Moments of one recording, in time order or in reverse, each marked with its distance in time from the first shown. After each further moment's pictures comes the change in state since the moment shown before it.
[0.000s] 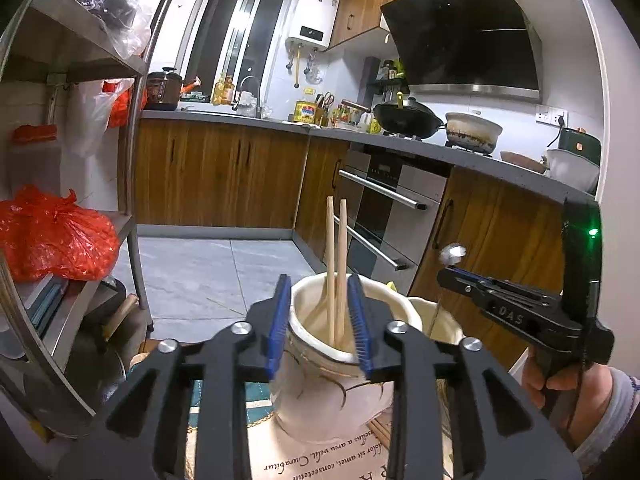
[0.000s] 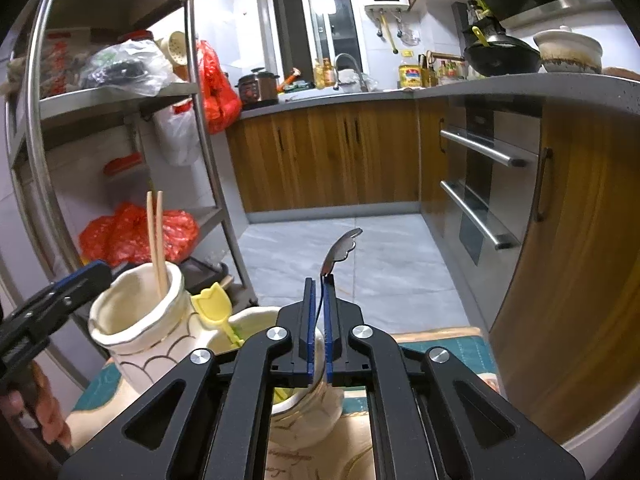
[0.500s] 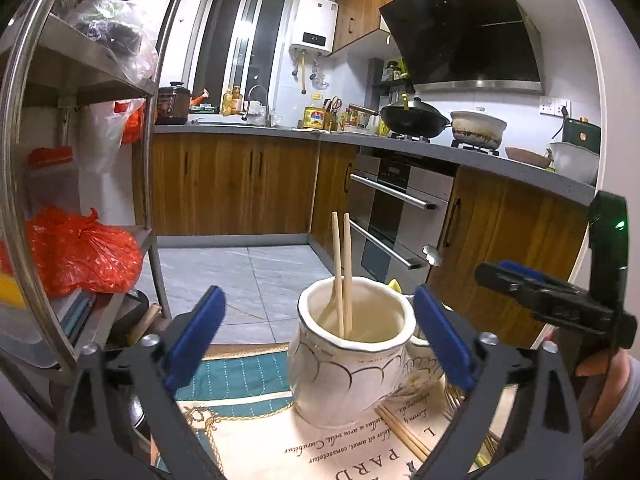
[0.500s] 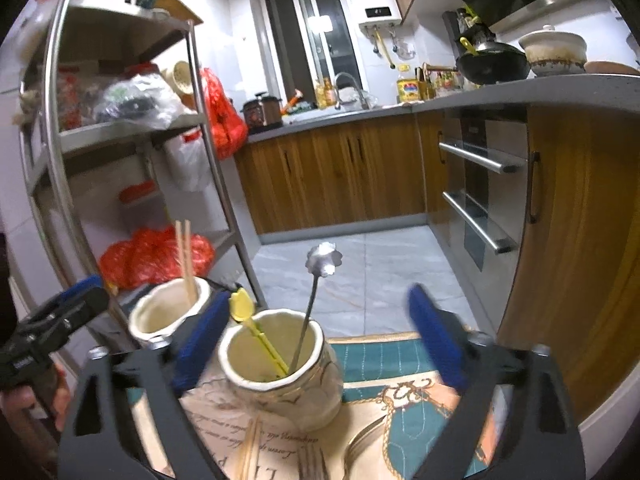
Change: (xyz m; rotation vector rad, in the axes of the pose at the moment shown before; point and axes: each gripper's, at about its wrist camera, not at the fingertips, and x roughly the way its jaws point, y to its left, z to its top) left arm -0.029 -0.008 0.008 0.056 -0.006 0.069; right arm -0.045 -0.015 0.001 0.059 -0.081 0.055
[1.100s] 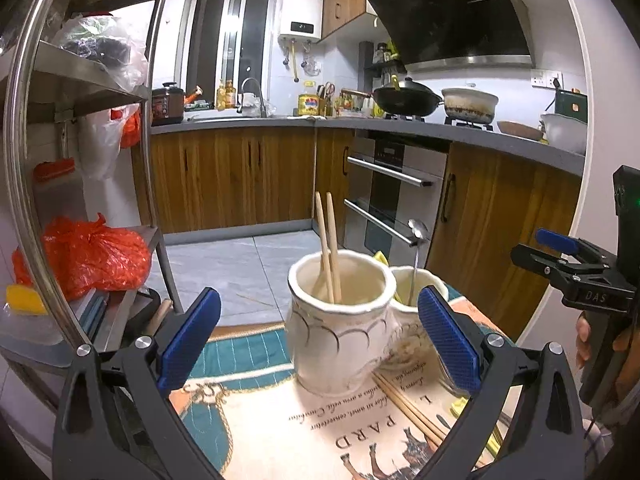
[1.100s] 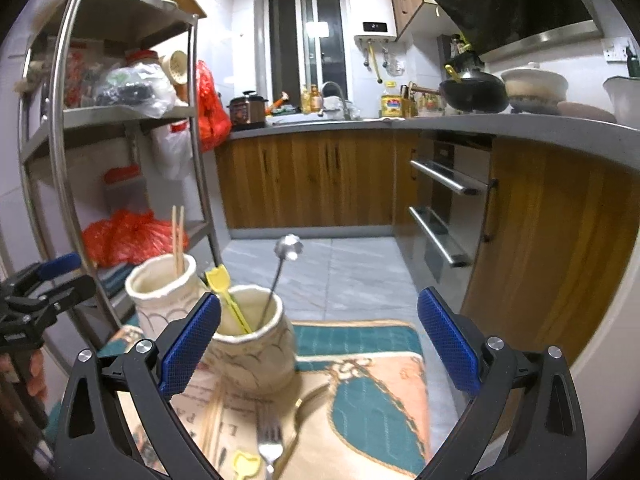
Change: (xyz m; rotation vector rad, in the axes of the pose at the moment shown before) left arm -0.021 -0.017 -0.008 0.065 0.062 0.013; right arm -0.049 -0.005 -0.007 -0.114 -0.004 -0.133
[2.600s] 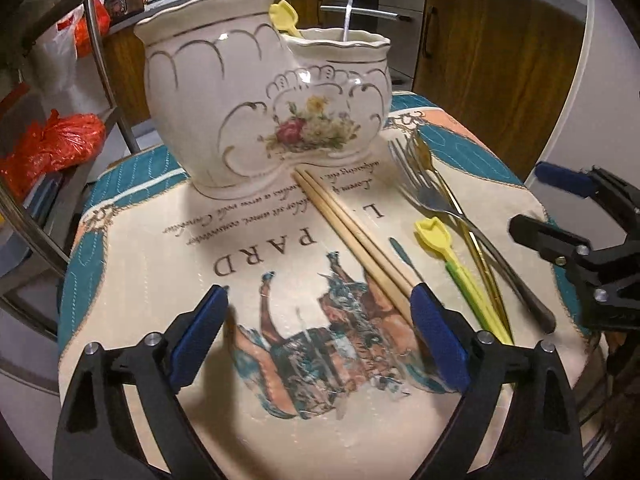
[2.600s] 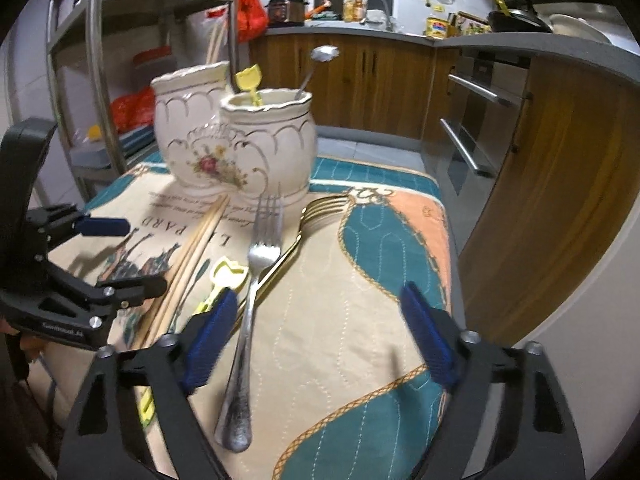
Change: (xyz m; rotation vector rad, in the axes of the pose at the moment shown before) left arm 0.045 -0.080 -0.111 0.063 0.515 -0.008; right arm -0.007 0.000 -0.108 -0.156 0.346 0.091
